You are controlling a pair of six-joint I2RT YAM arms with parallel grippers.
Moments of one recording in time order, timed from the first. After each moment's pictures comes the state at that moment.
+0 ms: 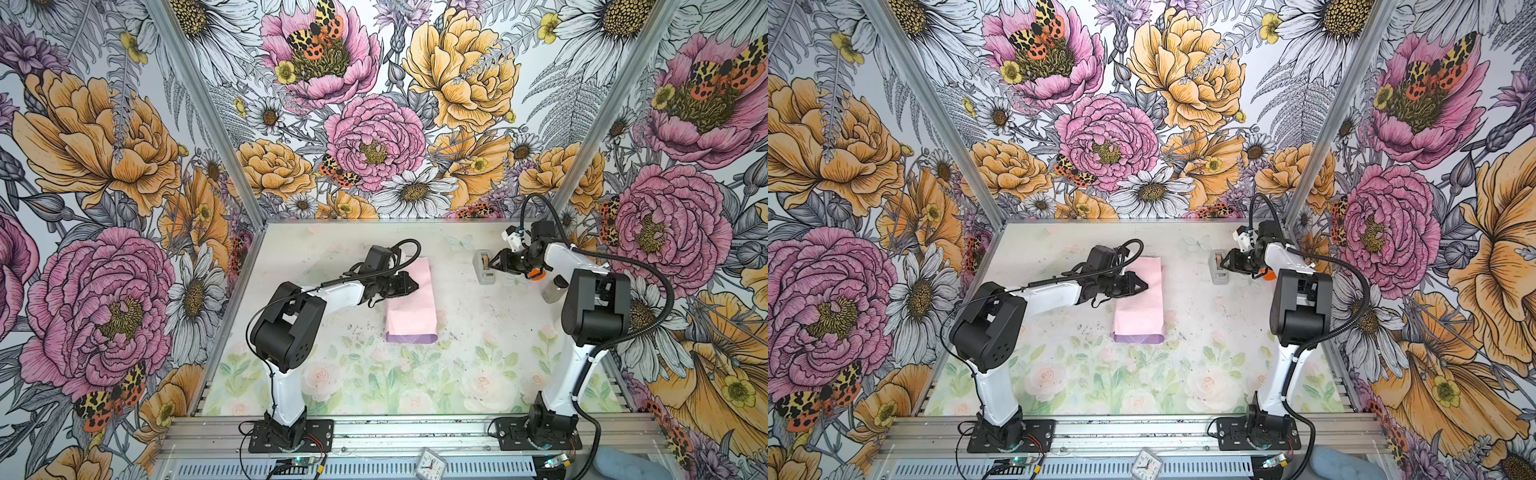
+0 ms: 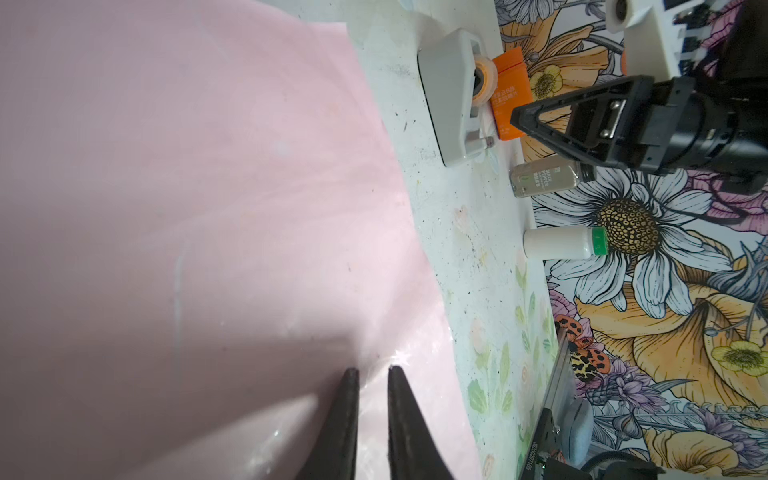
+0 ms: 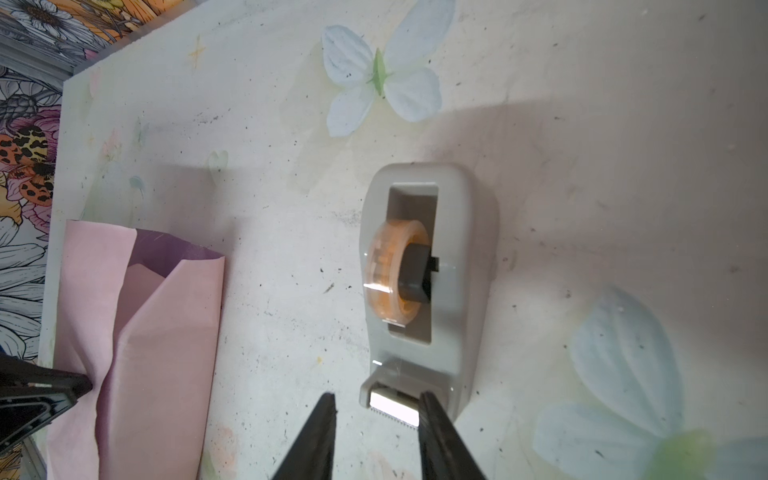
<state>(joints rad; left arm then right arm) -0.54 1.89 1.17 -0.01 0.51 -0.61 -0.17 2.01 1.51 -0.67 -0.62 -0.09</state>
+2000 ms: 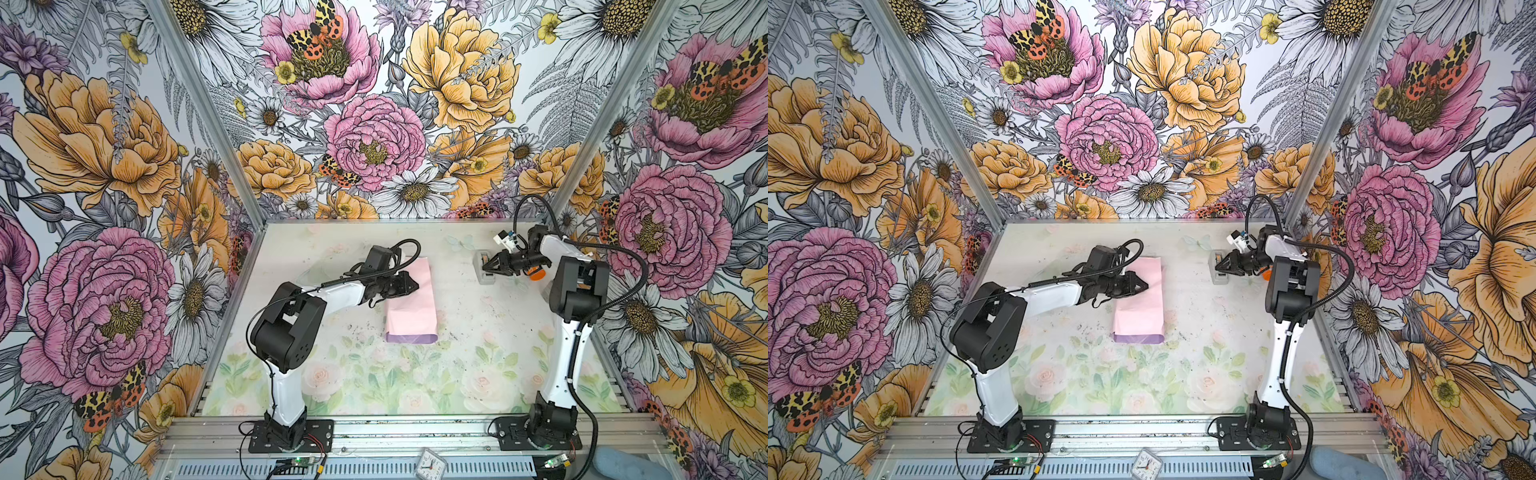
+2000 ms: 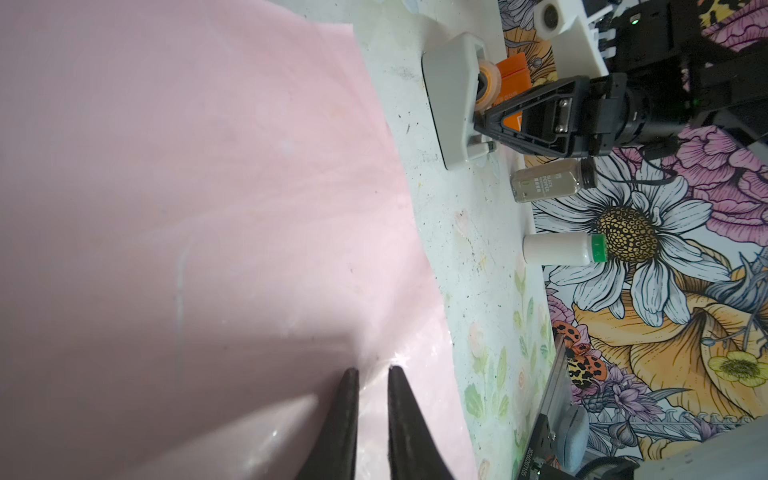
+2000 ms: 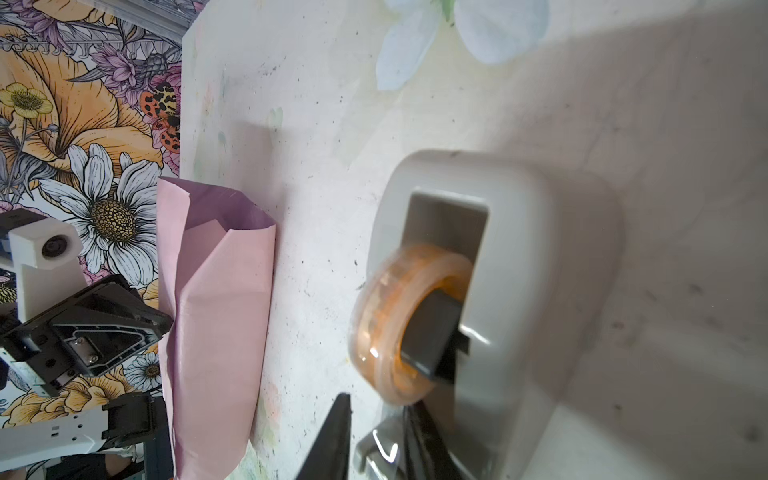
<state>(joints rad) -0.54 1.89 1.17 -0.01 0.49 -0.64 -0.22 2.35 1.87 -1.04 -0.92 -0.32</state>
